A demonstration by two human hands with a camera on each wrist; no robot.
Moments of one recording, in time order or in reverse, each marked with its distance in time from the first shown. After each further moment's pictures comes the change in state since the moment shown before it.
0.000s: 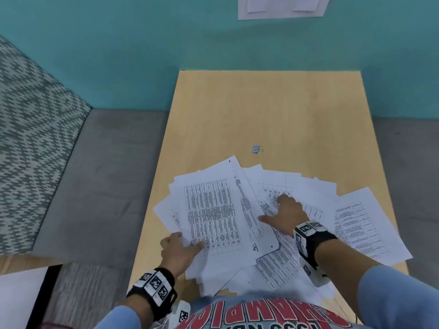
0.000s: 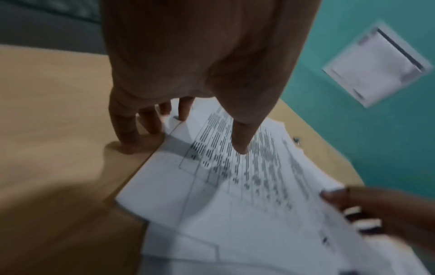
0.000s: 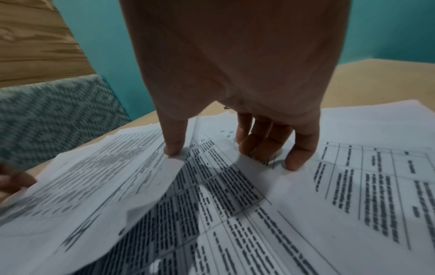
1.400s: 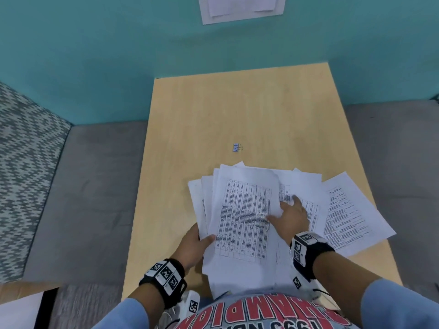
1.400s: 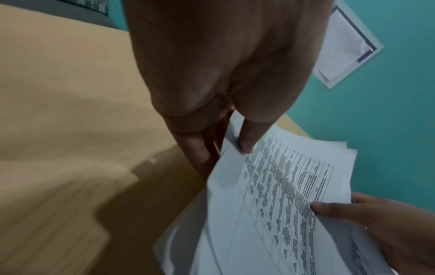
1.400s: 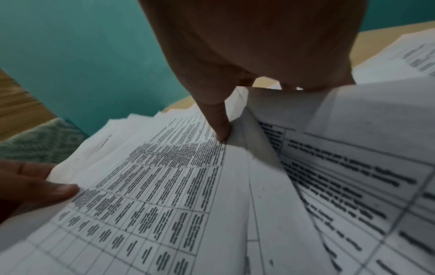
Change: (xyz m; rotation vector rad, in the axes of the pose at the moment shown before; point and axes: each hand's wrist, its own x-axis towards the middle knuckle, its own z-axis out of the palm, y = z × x) left_hand -0.025 0.056 0.037 -0.131 -0.377 0.314; right_hand -0.033 0.045 0.018 0.229 0.194 0.171
